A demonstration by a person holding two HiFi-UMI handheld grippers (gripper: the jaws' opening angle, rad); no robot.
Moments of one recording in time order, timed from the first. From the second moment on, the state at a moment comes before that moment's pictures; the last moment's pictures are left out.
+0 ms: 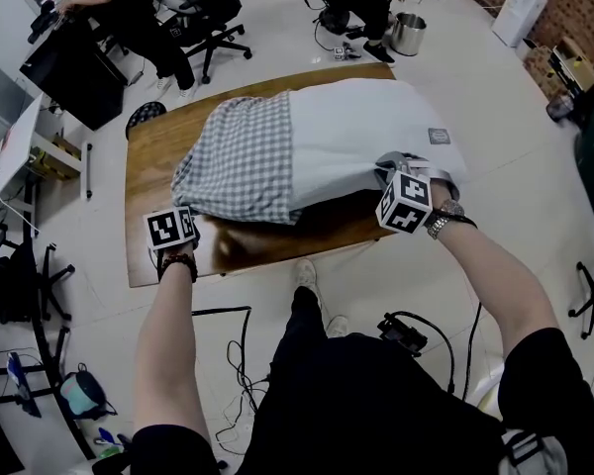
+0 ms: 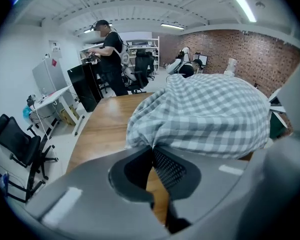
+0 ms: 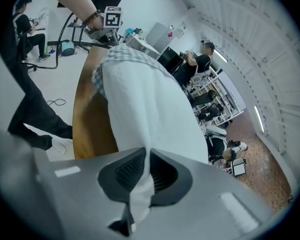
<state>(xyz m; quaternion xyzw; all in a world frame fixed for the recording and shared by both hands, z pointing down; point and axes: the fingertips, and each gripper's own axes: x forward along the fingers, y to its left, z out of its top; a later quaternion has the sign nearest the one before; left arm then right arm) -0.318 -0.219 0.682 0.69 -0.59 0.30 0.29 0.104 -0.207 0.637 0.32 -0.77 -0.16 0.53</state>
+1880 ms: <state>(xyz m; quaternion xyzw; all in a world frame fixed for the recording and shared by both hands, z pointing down) -0.206 -0.262 0.564 0.80 -0.51 0.26 0.18 0.044 -0.207 0.543 0.26 -0.84 -0.11 0.46</state>
